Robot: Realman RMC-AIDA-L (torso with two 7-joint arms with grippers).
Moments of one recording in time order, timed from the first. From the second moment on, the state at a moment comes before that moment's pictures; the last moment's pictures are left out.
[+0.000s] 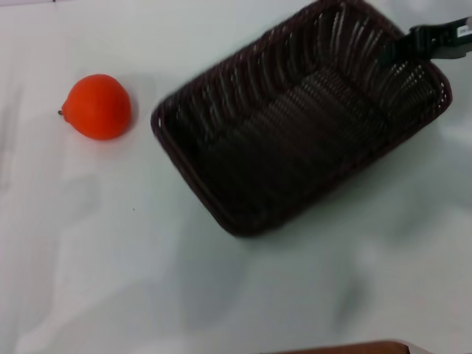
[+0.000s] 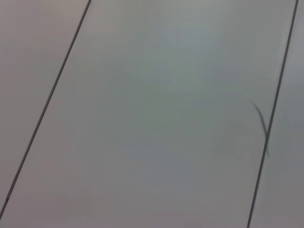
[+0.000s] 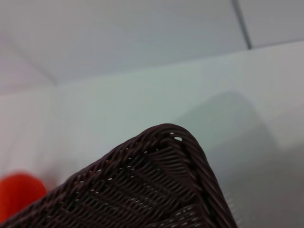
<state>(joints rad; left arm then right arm) -0.22 -2.17 -2.88 -0.02 1.02 -1.58 2.66 0.69 2.04 -0.58 -1.01 0.59 1.53 2.47</state>
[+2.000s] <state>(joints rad) -0.18 -2.13 -2.36 -0.29 1.05 -1.39 2.33 0.46 2.05 -0.46 -0.85 0.93 1.48 2.44</state>
